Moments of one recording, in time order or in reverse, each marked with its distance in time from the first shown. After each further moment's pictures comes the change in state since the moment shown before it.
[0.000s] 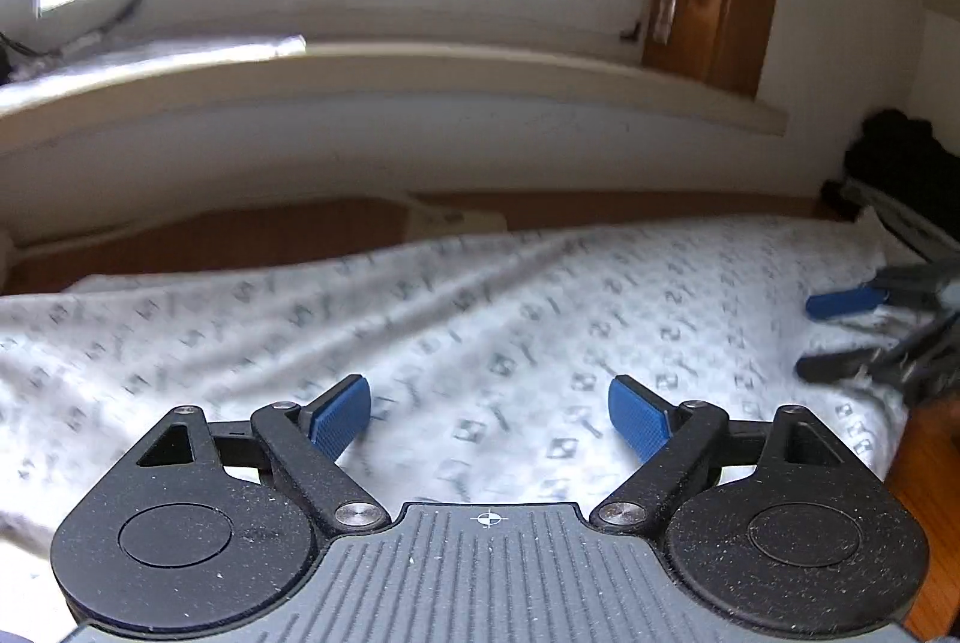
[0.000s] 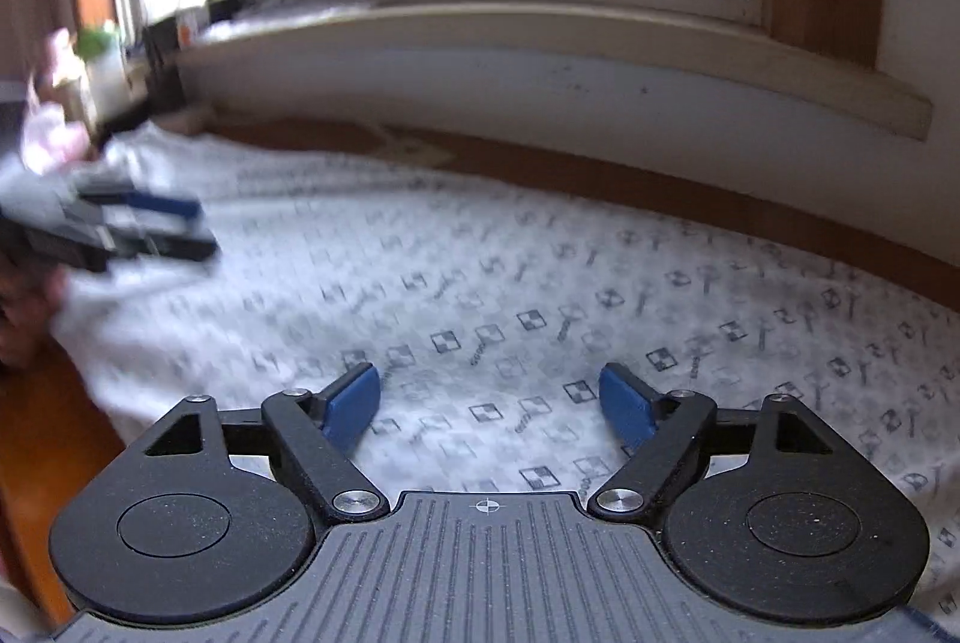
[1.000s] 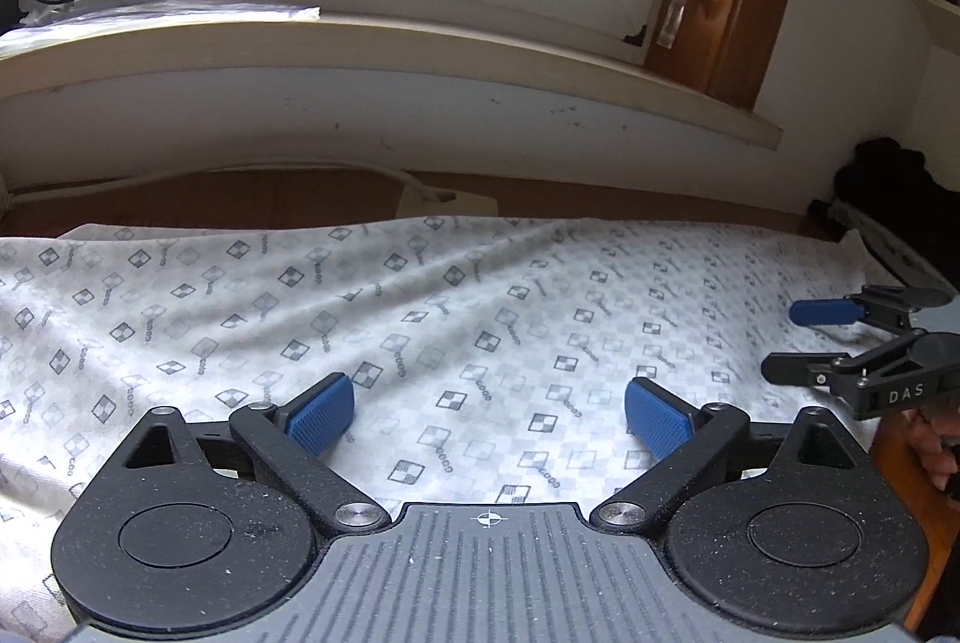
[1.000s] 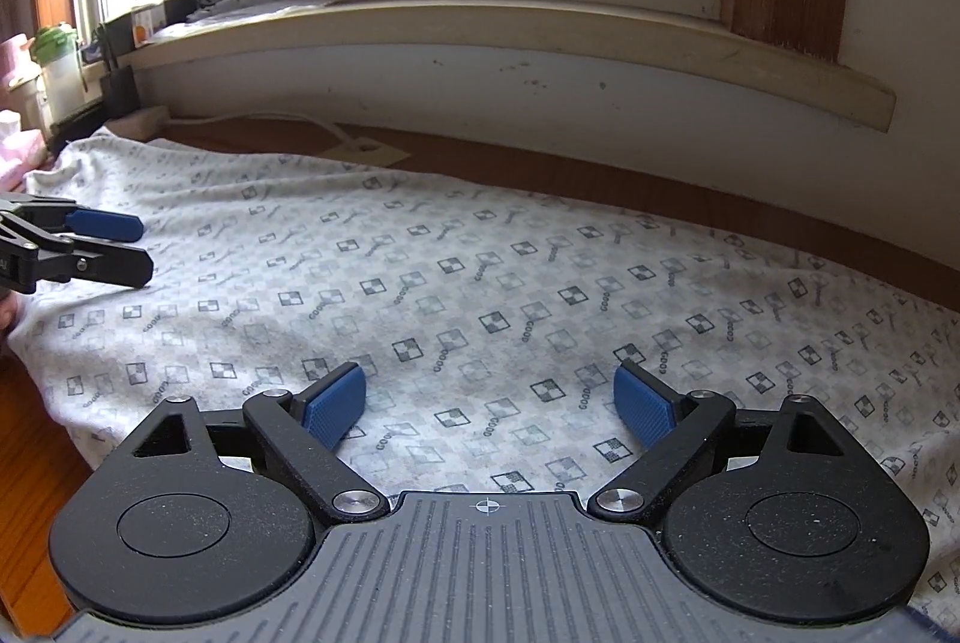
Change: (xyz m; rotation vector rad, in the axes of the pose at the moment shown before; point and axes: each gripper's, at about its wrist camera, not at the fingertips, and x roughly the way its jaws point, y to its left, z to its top) left arm 0.001 0.005 -0.007 -0.083 0.026 -0.061; right arm 0.003 -0.004 -0.001 0.057 0.002 -0.073
